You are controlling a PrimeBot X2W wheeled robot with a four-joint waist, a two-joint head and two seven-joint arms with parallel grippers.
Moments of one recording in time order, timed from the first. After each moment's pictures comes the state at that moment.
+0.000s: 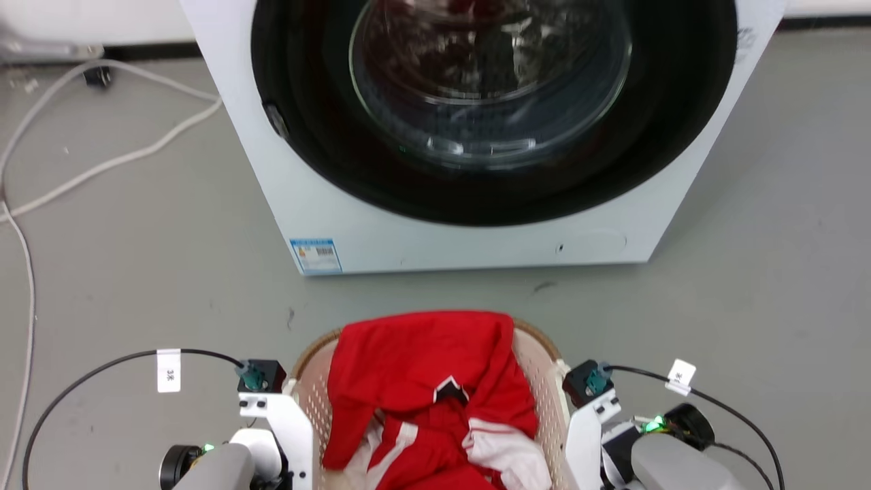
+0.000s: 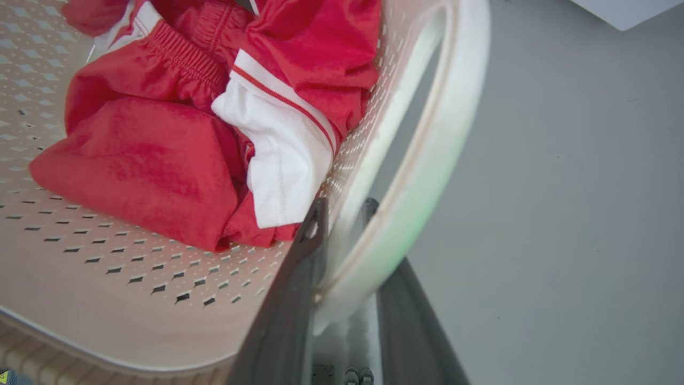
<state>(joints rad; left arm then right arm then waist) -0.54 0.18 -0.48 1.17 -0.55 -0.13 0.21 -0.62 -0.09 1.04 1.19 0.70 0.13 0.17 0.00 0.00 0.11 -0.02</state>
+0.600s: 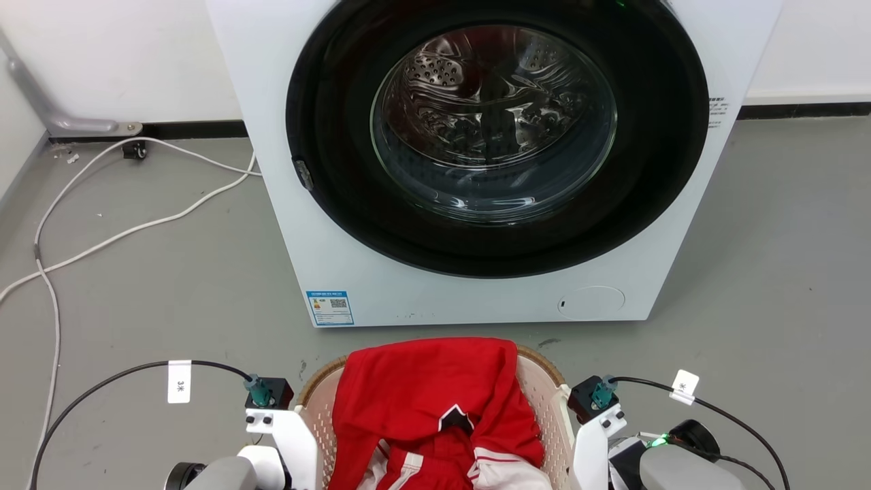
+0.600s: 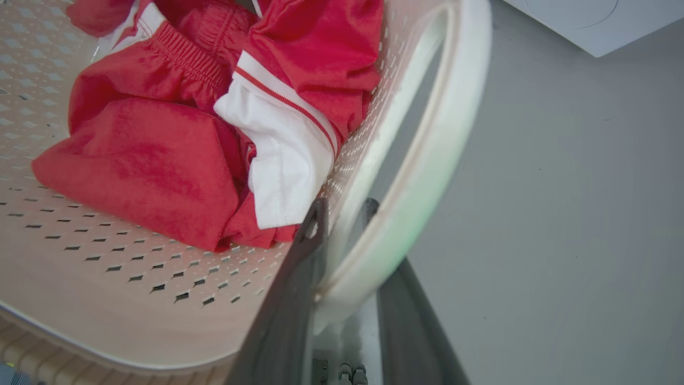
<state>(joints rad) -0.51 0.22 -0.67 1.13 -0.73 -0.13 0.29 -0.61 -0.13 1.17 1.17 0.85 0.13 0.21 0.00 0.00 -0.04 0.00</state>
